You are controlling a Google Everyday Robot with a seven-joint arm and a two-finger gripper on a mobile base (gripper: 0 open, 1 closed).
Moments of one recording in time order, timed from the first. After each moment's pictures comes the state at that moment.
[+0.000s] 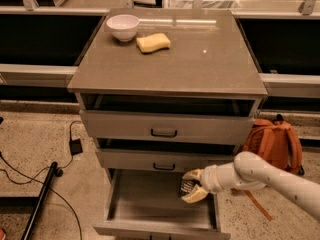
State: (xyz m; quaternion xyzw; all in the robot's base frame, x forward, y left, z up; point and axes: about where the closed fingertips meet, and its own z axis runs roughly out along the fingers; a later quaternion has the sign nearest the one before) arm 0.513 -0.117 0.428 -0.58 0.69 0.29 0.33
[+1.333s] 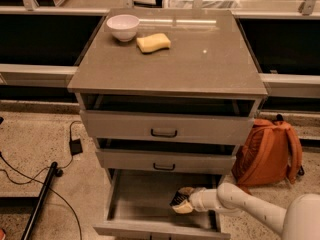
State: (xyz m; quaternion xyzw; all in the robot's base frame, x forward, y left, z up) arm 0.537 -0.103 0.236 -0.47 0.77 0.26 0.35
